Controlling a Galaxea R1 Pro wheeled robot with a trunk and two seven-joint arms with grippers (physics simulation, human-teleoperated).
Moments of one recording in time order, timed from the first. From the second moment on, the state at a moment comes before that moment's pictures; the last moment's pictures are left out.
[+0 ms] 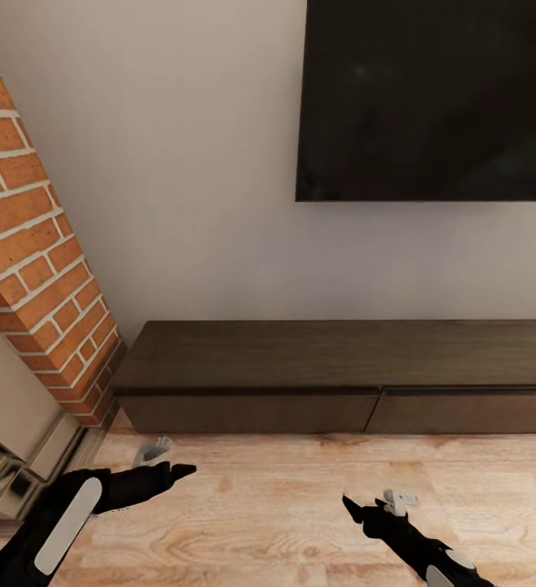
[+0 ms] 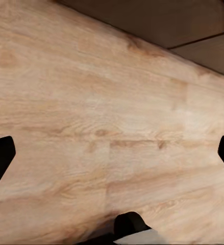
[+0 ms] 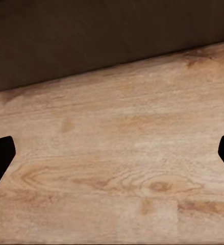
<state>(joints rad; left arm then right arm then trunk) -0.33 0.25 -0.09 -1.17 0.74 0.87 -0.21 -0.31 -0.35 0.65 -0.83 -0.95 -0.06 0.18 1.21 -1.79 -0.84</state>
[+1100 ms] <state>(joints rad) -0.33 0.35 -0.07 -1.21 0.88 0.97 -0.50 -0.31 -0.20 0.22 -0.63 -1.26 -0.07 0.60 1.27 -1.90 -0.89</state>
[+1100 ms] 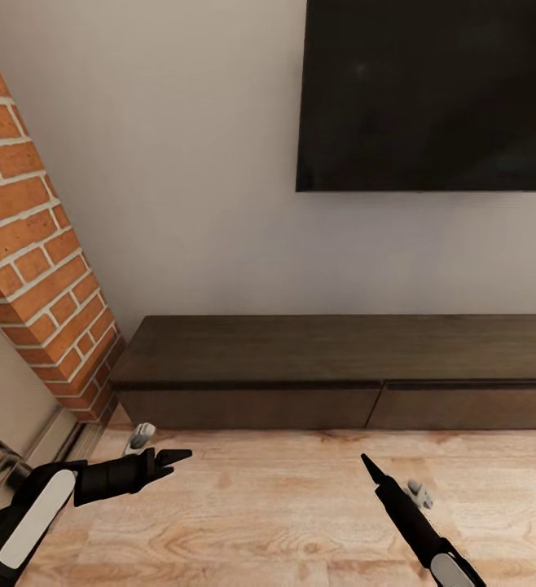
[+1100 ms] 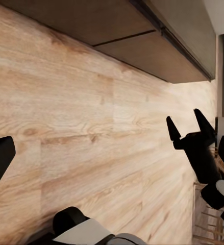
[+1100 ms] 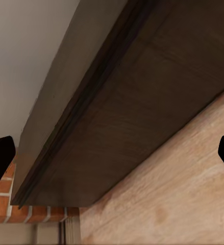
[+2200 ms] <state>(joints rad) -0.32 0.41 -0.07 -1.20 0.95 0.99 -0.74 -0.32 -0.08 0.16 -0.64 -1.40 -0.10 0.83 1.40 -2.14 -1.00</state>
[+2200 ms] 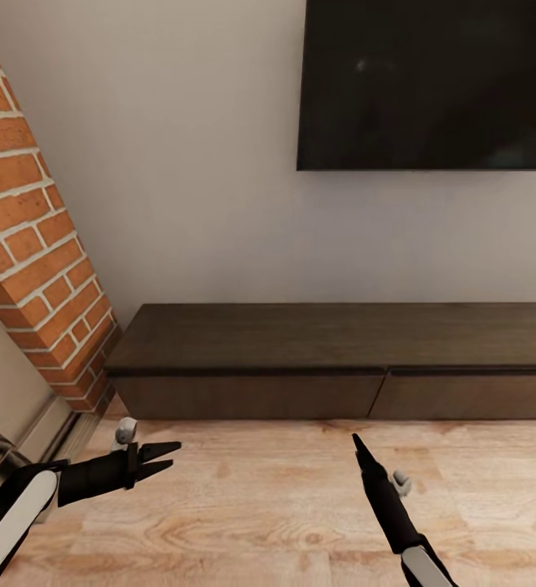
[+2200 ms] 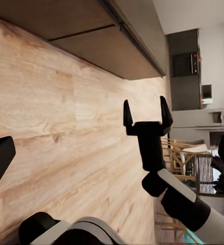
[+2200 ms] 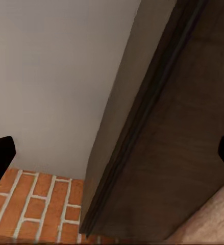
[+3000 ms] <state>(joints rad) -0.32 0.46 -0.08 -1.20 0.95 0.99 -0.89 -0.32 -0.08 0.17 -0.63 -1.56 -0.04 0.83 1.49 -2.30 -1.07</state>
